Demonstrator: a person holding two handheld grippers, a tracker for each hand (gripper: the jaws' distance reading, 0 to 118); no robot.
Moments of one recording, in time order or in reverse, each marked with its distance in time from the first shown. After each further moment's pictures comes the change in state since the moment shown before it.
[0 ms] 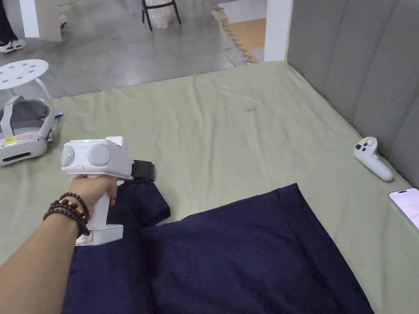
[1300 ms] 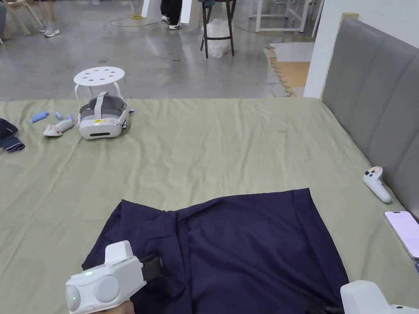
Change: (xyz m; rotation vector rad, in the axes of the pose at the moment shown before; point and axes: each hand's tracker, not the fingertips) left arm 0.024 -0.346 0.183 0.197 0.014 0.459; right arm -0.061 -0.032 0.099 0.143 0.090 0.170
